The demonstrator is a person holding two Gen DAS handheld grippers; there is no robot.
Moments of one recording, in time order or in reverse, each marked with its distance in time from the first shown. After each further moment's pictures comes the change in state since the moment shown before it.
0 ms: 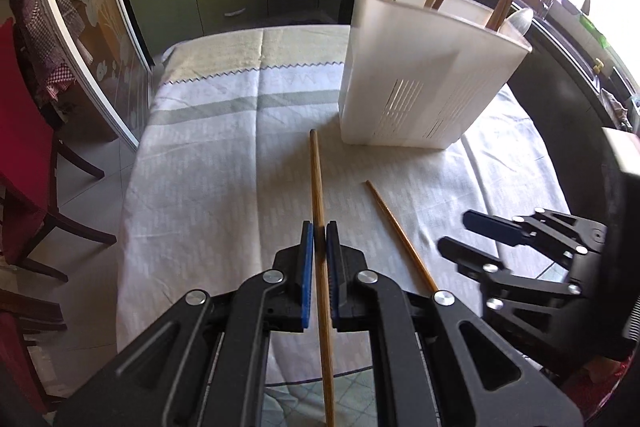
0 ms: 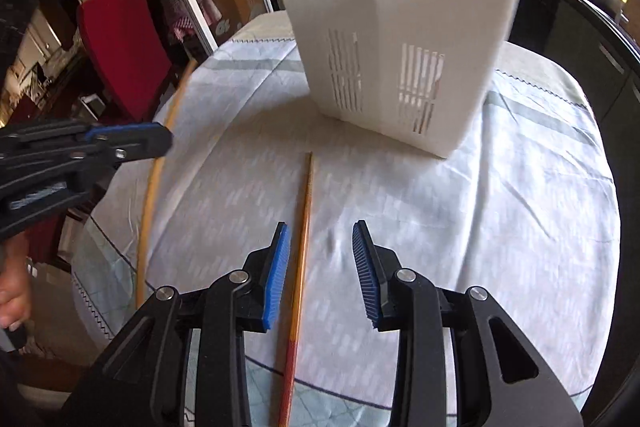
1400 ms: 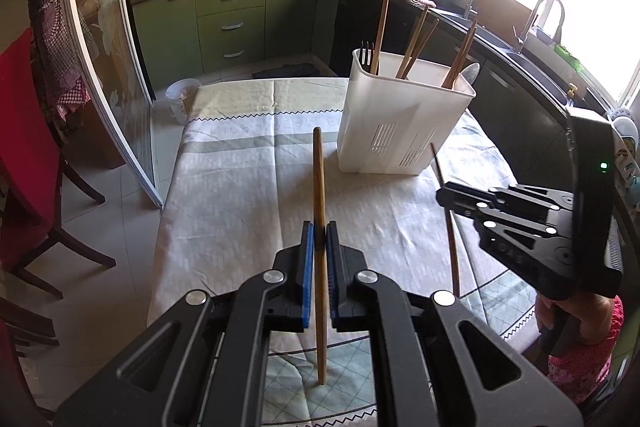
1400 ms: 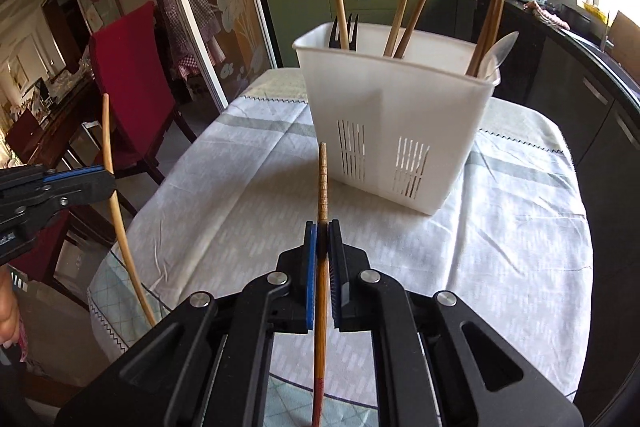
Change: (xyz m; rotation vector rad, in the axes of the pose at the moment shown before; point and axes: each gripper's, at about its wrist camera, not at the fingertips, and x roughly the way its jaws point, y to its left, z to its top) left arm -0.074 0.019 -0.023 -0.002 -0.151 -0.041; right arm -0.068 0.003 0.015 0.011 -0.198 -0.016
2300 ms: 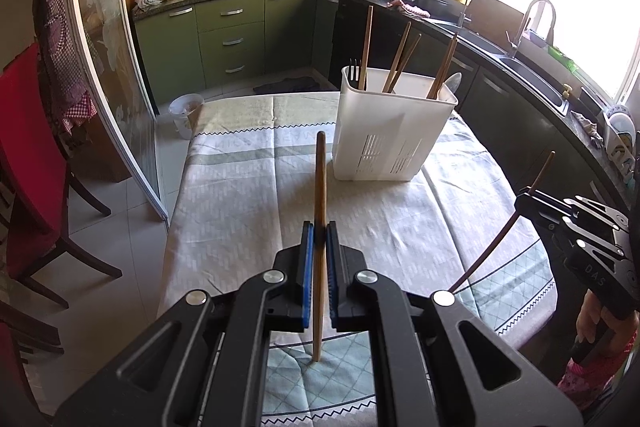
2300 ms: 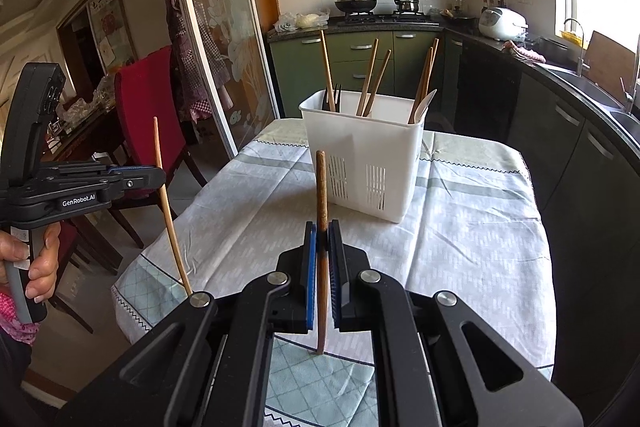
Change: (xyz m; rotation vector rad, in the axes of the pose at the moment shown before) left arm -0.028 -0.009 -0.006 0.027 -0.052 0.011; right arm -0.107 -0.004 -0.040 -0.003 -0.182 0.003
